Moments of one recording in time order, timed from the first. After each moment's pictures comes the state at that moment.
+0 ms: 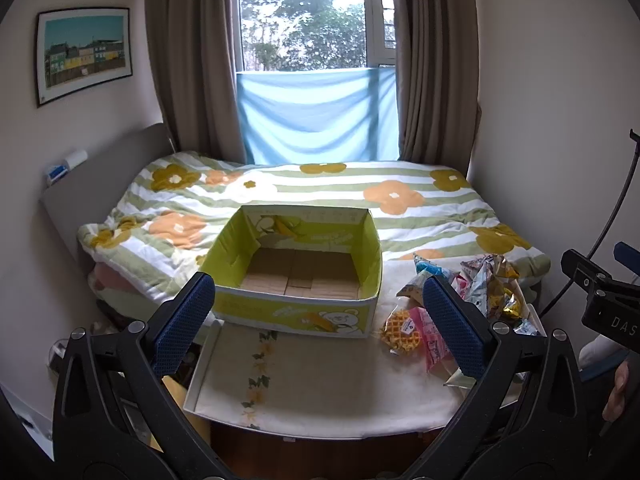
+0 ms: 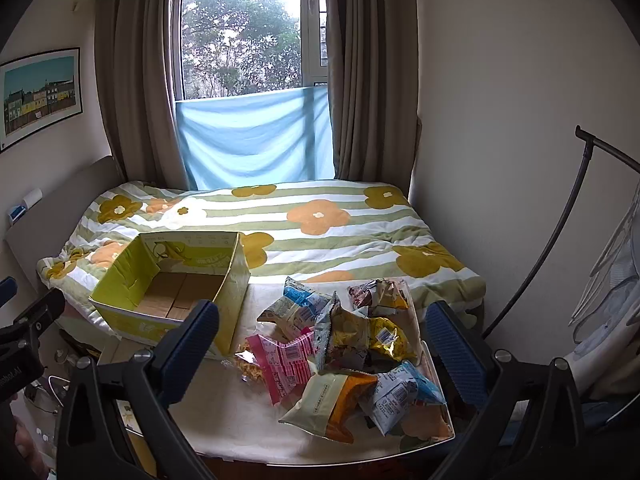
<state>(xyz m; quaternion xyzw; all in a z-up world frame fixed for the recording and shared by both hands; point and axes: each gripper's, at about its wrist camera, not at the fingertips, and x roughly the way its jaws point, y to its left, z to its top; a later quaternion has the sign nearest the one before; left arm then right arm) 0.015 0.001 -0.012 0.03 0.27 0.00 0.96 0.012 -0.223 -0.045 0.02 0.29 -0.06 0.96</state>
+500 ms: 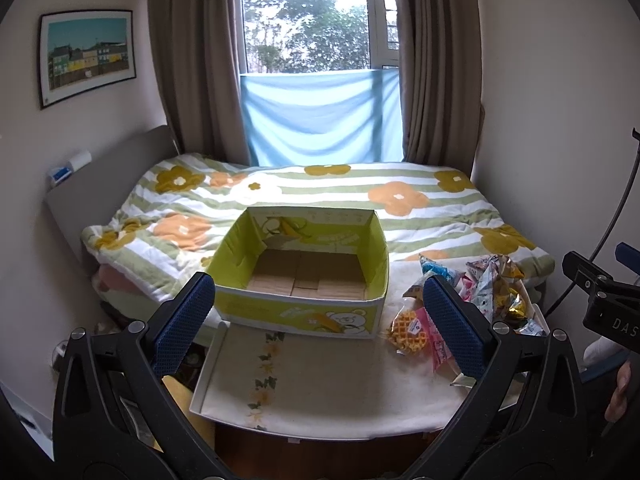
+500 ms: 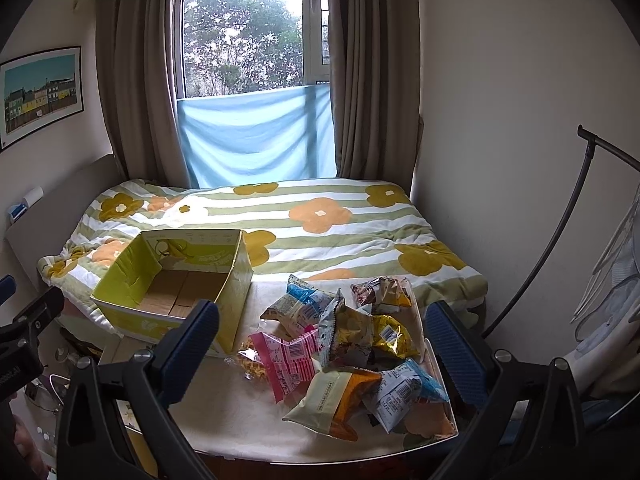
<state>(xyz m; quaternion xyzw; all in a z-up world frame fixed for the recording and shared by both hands) 0.015 0.011 -0.012 0.03 0.27 0.01 0.96 0.008 -0.220 -0.047 0.02 0.29 -0.05 0.96</state>
